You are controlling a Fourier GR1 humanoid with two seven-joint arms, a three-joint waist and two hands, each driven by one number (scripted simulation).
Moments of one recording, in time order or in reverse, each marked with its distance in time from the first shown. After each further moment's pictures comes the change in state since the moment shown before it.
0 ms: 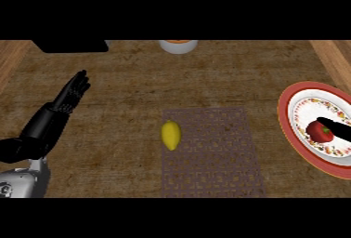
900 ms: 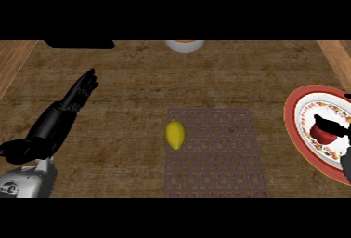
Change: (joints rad) left arm -0.013 -0.007 -0.051 -0.029 -0.001 0.023 0.021; right arm -0.142 -0.119 0.239 0.349 0.641 -0.181 0.399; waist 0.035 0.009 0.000
